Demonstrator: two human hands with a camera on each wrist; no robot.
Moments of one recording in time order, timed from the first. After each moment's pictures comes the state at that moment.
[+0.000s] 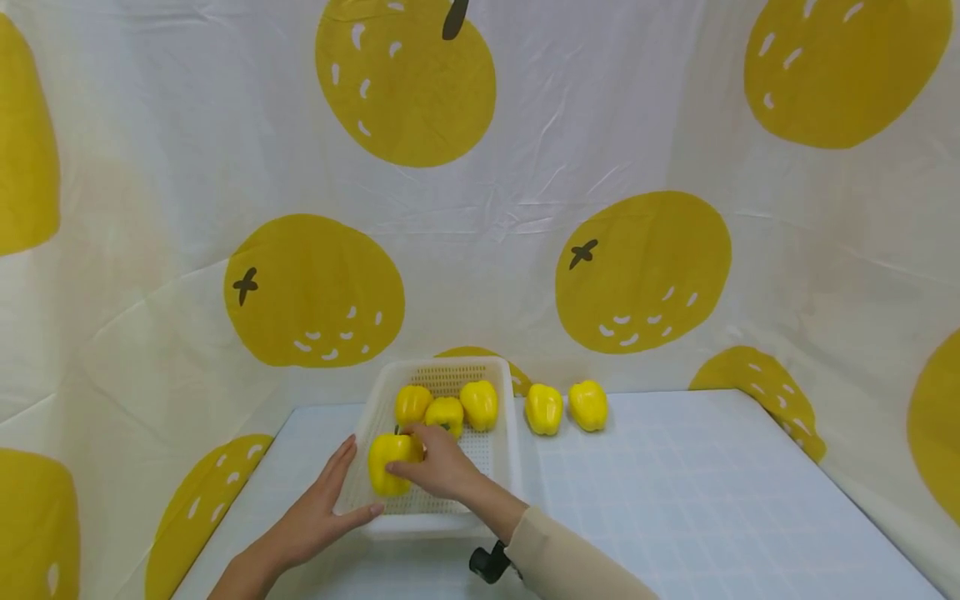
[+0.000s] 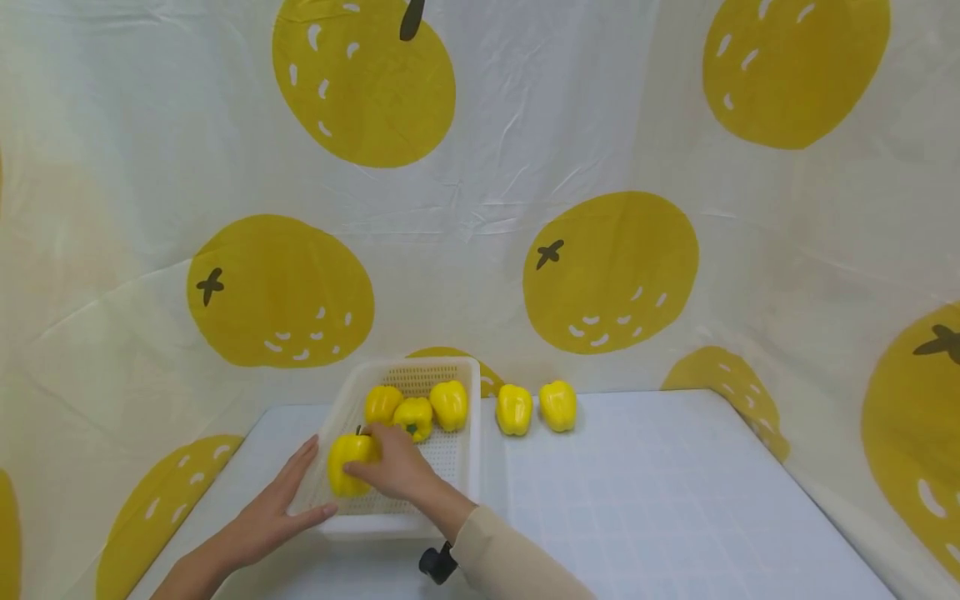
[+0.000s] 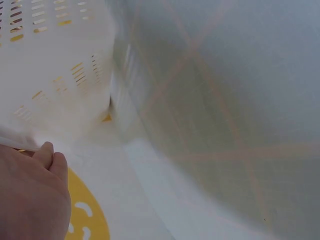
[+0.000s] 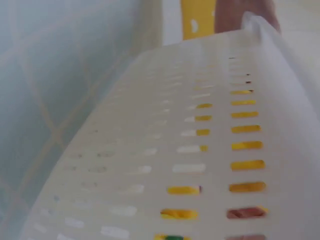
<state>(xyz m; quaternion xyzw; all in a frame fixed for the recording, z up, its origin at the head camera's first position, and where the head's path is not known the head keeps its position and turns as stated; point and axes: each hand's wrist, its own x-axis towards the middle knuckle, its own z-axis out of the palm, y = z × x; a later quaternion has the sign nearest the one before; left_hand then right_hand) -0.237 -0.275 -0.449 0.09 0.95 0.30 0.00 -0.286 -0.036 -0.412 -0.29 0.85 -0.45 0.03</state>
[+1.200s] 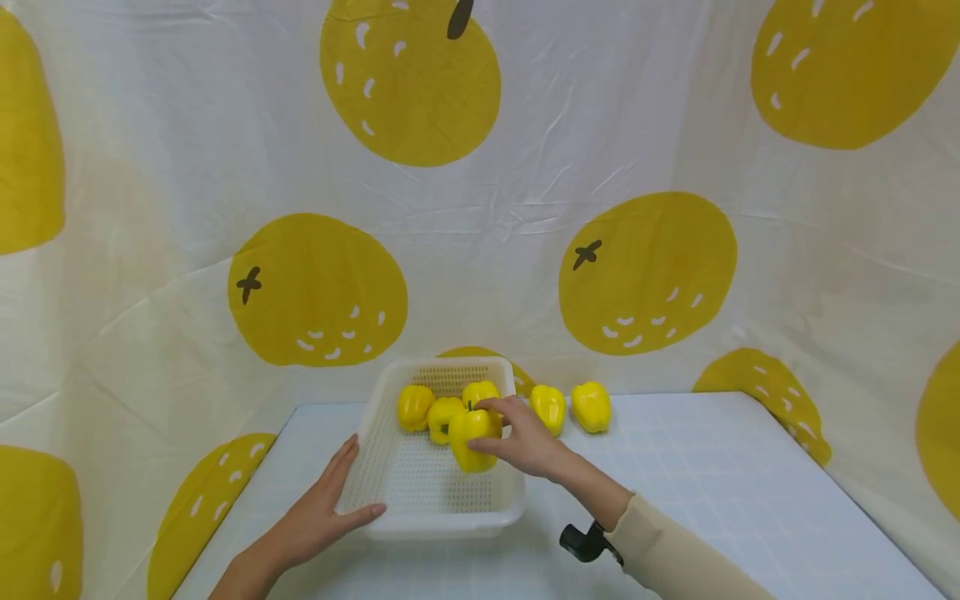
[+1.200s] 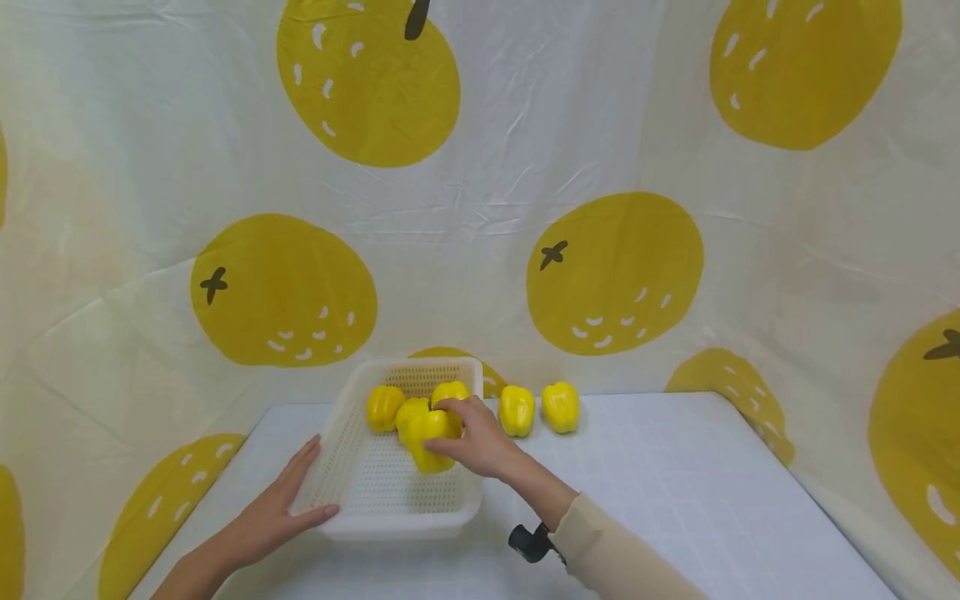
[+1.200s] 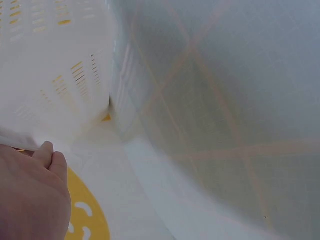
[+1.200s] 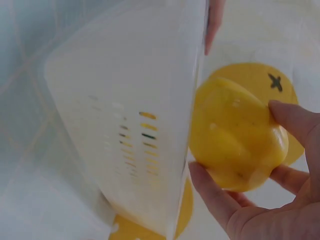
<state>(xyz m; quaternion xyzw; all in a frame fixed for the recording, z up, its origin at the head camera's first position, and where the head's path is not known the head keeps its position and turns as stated) -0.238 -0.273 -0.444 0.07 0.95 0.30 0.03 -0.295 0.072 -0.380 -0.25 0.86 -0.45 0.03</state>
